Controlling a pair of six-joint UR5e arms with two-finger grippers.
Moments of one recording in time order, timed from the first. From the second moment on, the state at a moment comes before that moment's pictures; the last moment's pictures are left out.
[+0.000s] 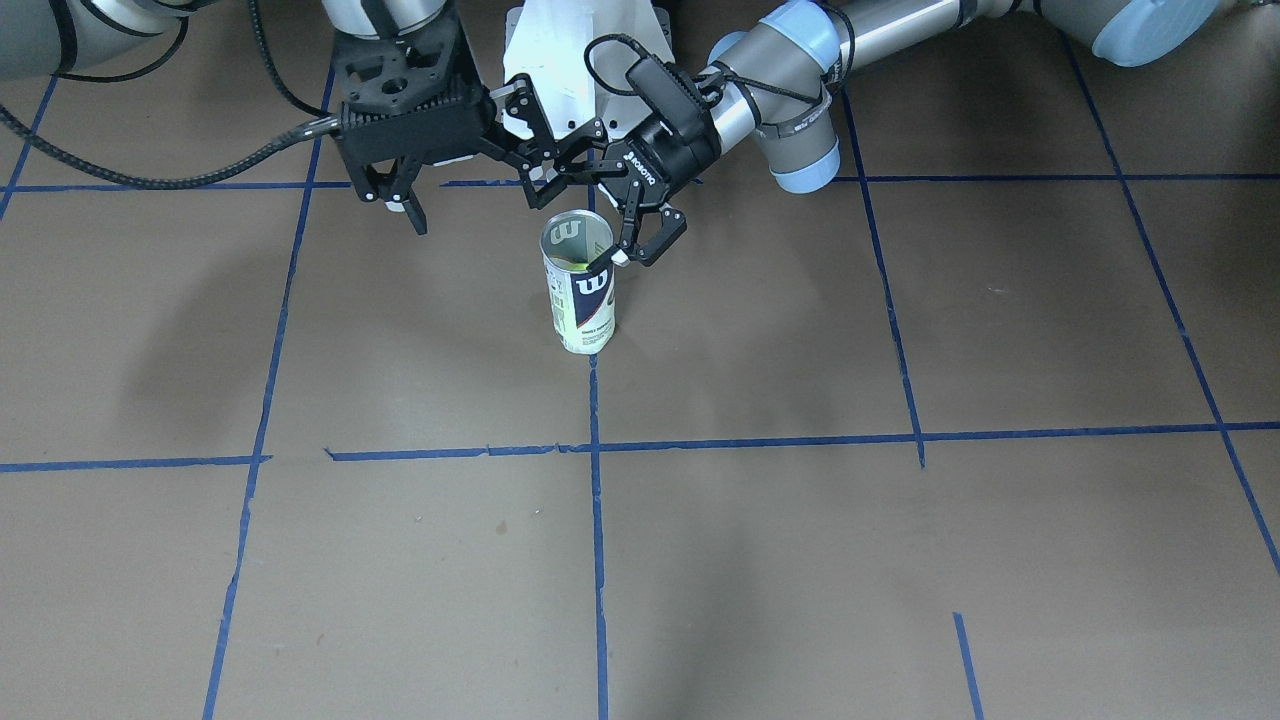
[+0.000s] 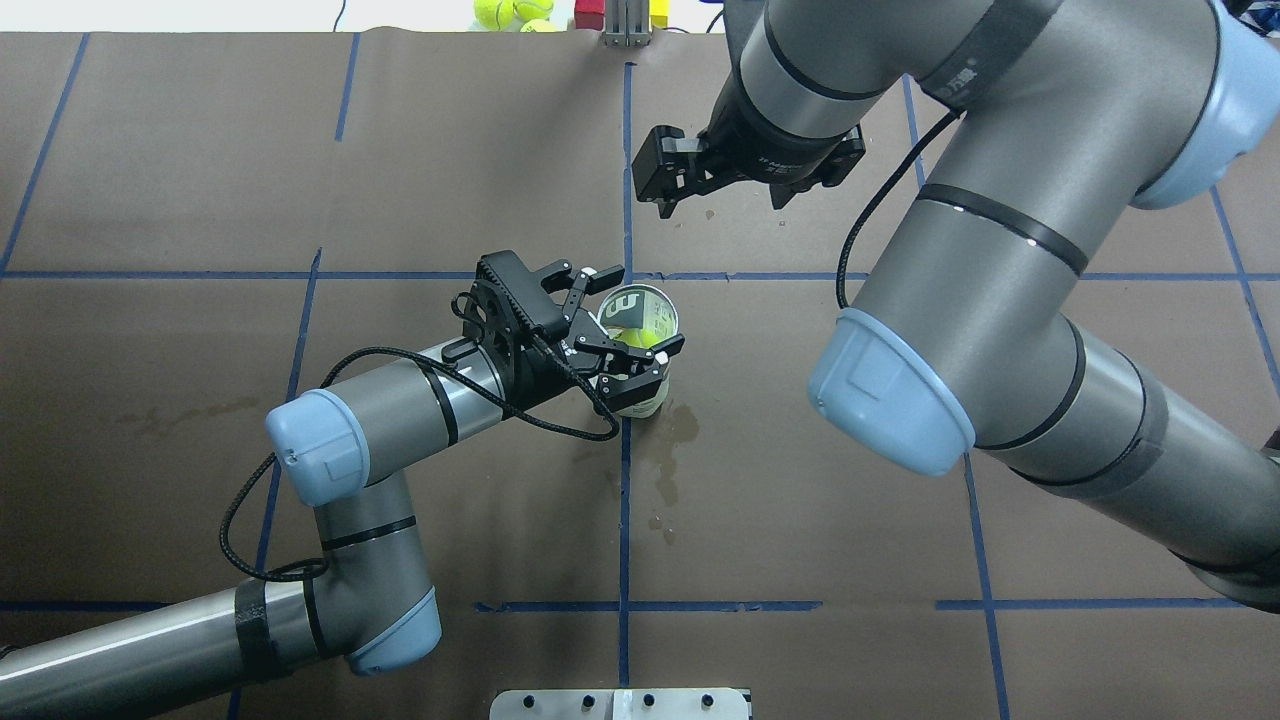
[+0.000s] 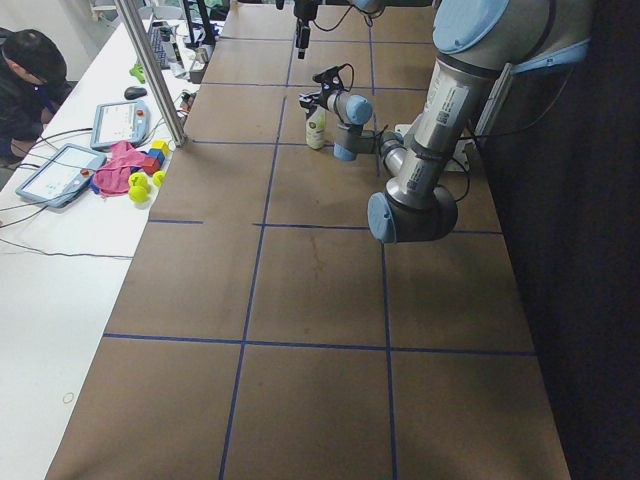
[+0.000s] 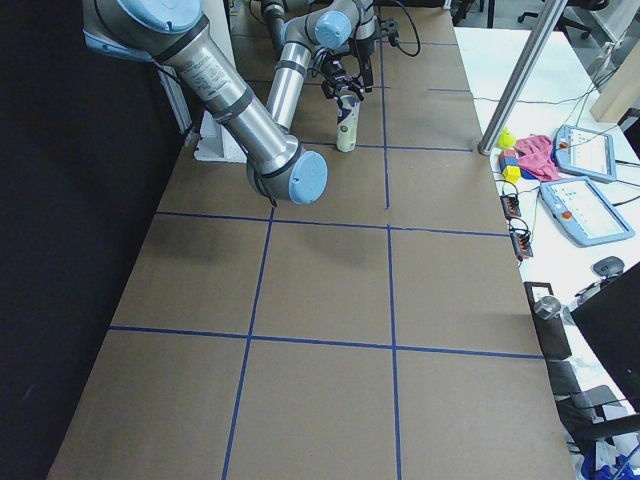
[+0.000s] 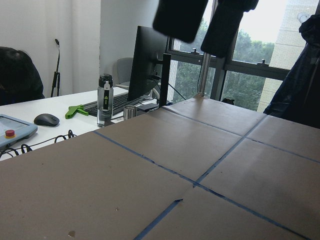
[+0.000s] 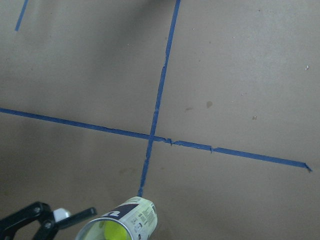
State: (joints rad) left arm -0.40 -2.15 -1.57 -2.95 -1.37 -0.47; right arm 0.80 -0.75 1.96 -1.93 2.01 0.88
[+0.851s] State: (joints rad) left arm -0.50 -2.15 -1.78 -2.57 -1.41 -0.48; right arm 1.19 -1.12 2.00 -1.91 2.23 0.17
